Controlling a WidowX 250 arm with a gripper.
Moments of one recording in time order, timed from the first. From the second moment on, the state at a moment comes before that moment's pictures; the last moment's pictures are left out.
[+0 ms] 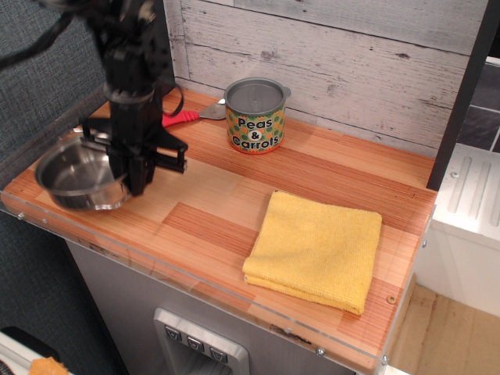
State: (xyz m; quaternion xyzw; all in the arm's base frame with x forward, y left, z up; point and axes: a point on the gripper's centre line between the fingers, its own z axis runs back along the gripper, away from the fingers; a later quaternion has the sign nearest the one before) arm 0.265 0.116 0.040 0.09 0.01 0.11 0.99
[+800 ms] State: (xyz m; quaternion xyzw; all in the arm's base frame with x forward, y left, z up) arm 0.282 0.003 0.088 0.11 -0.04 0.02 0.99
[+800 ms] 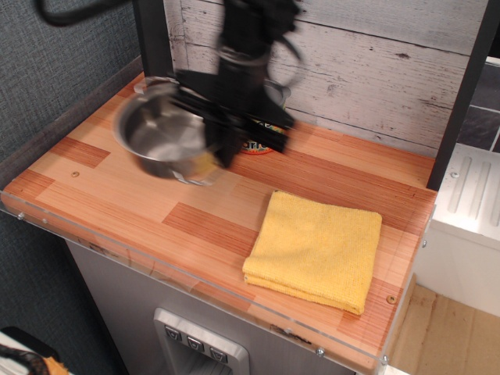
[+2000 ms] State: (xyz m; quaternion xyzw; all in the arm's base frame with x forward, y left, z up) arm 0.272 -0.101 0.034 0.06 -0.02 -0.10 0.99
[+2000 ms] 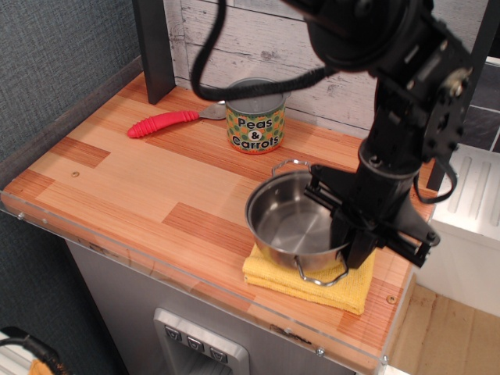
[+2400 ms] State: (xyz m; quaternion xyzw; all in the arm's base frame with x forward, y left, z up) arm 0.273 -0.103 0.026 0.05 -0.01 -0.10 0.99
